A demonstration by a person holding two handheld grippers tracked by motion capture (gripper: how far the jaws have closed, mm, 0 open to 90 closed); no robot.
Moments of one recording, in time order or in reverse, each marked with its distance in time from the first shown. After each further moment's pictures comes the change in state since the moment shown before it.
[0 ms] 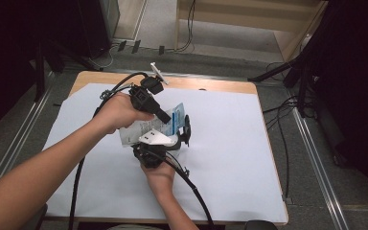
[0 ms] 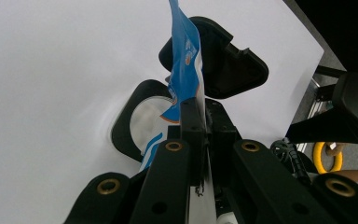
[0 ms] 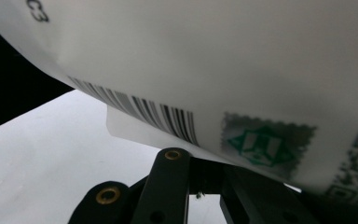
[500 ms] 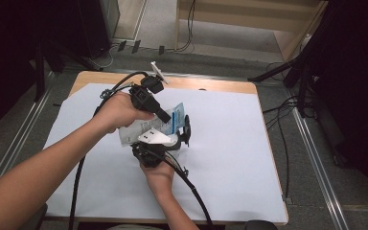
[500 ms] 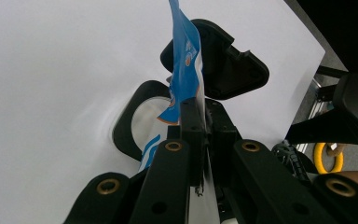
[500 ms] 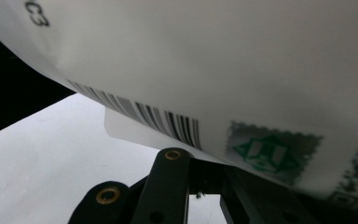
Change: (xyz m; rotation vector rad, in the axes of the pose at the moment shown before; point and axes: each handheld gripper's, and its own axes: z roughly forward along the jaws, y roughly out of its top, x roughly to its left) left arm 0.000 0.002 -0.001 0.001 0.012 -0.002; right arm 0.002 0.004 0.000 -0.004 0.002 0.000
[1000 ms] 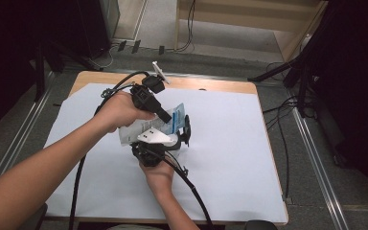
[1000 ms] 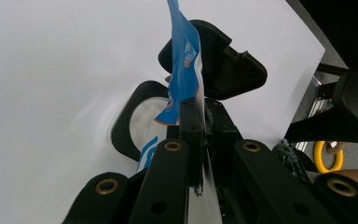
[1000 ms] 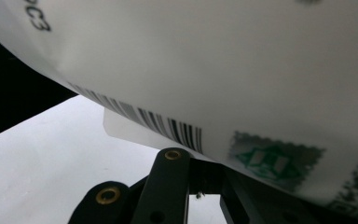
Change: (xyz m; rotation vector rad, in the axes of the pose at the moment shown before) left arm -0.002 0.003 0.001 0.010 0.000 0.003; right arm 0.001 0.003 -0.001 -0.003 0.002 -0.004
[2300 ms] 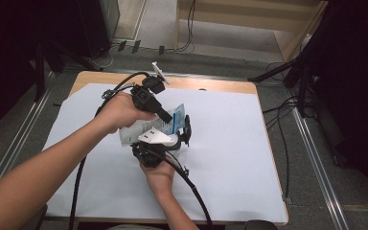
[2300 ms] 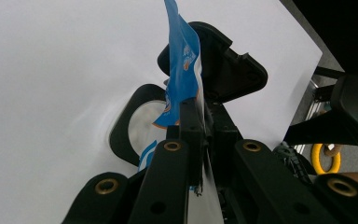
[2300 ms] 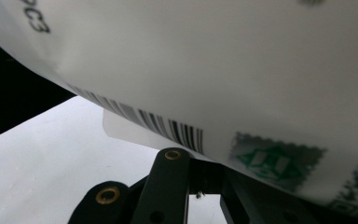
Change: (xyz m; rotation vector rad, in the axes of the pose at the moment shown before) left arm 0.002 -0.001 0.003 -0.017 -0.011 -0.001; right arm 0.000 -0.001 -0.001 0.007 0.009 0.013
